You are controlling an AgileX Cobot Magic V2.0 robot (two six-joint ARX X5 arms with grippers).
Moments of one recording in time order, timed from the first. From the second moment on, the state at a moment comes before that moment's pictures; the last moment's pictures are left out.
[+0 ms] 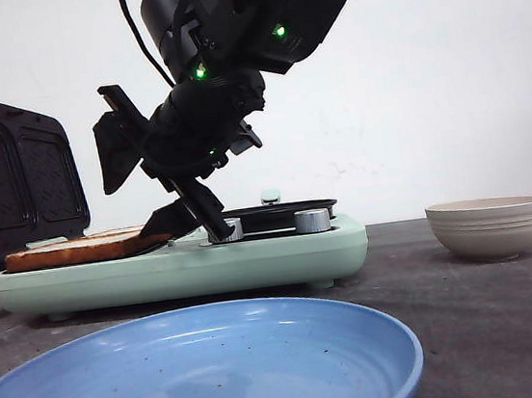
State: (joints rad) left arm -0.61 0.43 0.92 -0.48 0.04 -0.12; right arm 0.81 2.06 1.39 0.24 -0.03 1.35
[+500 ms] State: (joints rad) left arm -0.61 0.42 0.92 -0.48 -0.06 -0.15; right arm 0.72 1.93 1.39 0.12 -0.04 1.09
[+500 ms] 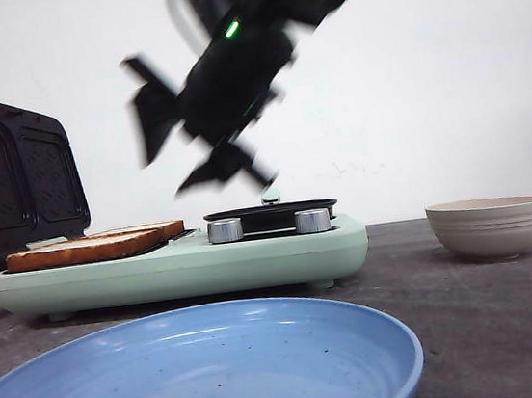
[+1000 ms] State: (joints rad) left arm -0.61 0.49 0.92 -0.52 -0.29 -0.27; right arm 0.61 1.27 1.17 -0.22 0.13 0.28
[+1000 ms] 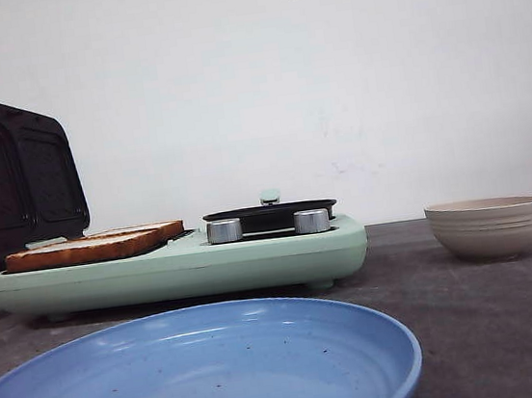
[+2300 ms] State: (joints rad) left arm 0.19 1.56 1.76 -0.93 0.23 -0.31; right arm 0.61 0.32 0.68 -0.50 0.00 0.35
